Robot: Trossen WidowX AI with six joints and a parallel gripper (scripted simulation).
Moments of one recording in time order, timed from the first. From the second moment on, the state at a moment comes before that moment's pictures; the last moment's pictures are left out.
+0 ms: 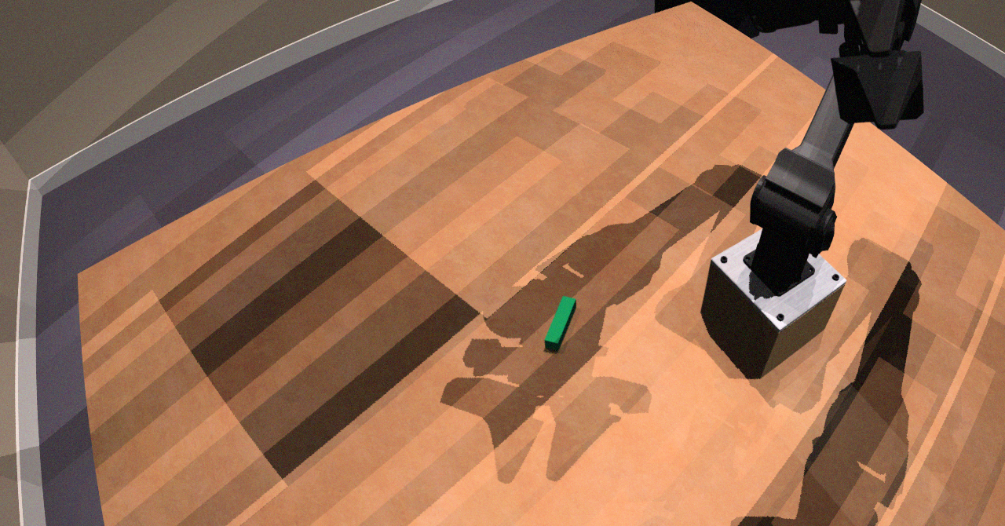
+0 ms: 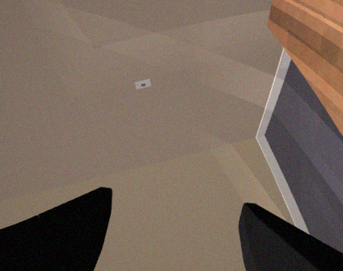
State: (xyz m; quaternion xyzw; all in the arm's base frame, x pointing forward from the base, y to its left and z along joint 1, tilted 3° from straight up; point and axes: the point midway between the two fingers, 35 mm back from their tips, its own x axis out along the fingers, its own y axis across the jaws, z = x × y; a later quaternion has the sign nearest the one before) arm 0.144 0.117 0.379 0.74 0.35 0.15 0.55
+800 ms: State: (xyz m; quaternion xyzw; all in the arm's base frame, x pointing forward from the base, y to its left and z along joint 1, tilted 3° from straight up) arm 0.277 0.025 0.237 0.25 0.41 -0.01 0.88
